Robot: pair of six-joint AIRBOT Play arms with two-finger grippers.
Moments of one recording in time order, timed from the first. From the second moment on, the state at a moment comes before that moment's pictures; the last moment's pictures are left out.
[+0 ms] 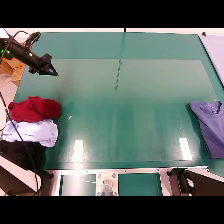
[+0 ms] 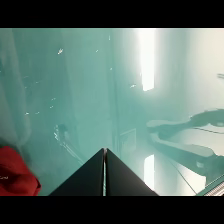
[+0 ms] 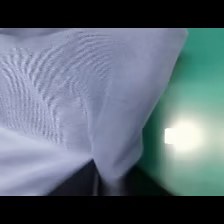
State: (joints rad) left arm 0.15 -1.84 2.04 0.99 -1.70 -1.42; right arm -1.48 -1.16 0.82 -1.27 1.13 1.70
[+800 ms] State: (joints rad) left arm 0.10 -1.68 1.98 1.02 -1.62 -1.39; right arm -0.82 -1.13 1.14 -1.24 1.33 1.64
